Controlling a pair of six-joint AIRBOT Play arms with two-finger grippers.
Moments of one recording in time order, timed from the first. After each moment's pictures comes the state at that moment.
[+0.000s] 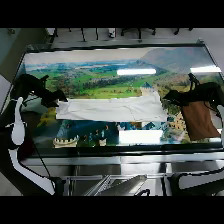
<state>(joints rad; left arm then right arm) 0.18 -1.87 1.74 -1.94 1.42 1.61 -0.35 -1.64 1.25 2.26 -1.09 -1.97</state>
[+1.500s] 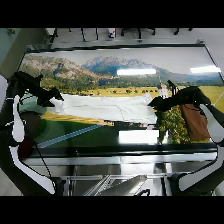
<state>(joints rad) 0.21 -1.94 1.84 -1.93 1.51 1.53 -0.21 -1.81 1.27 2.42 -1.18 -2.11</state>
